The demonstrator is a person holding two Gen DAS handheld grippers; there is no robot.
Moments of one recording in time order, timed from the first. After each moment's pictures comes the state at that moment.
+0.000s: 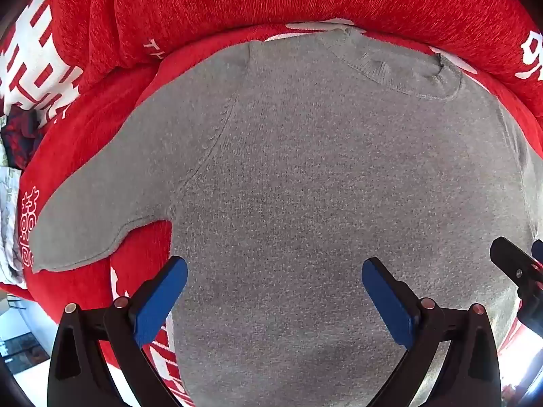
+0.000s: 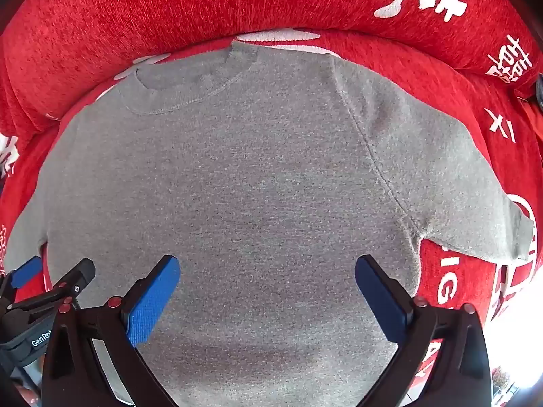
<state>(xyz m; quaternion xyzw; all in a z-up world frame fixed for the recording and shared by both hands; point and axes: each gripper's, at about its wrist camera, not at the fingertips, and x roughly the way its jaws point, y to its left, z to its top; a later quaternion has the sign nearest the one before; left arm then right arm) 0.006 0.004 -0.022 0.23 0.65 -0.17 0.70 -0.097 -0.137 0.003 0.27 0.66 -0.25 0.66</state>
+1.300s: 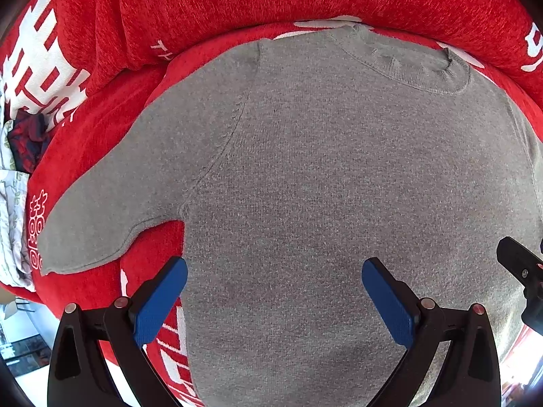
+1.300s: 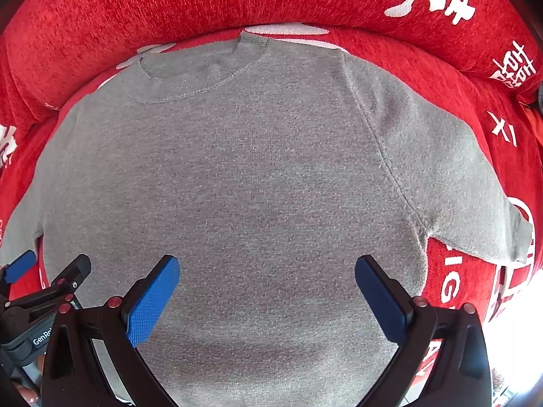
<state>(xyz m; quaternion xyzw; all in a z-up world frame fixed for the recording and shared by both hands) 0.012 0.017 -0.026 0.25 0.64 -0.16 0.71 -0.097 -0.126 -0.003 0.27 0.65 -0.25 0.67</state>
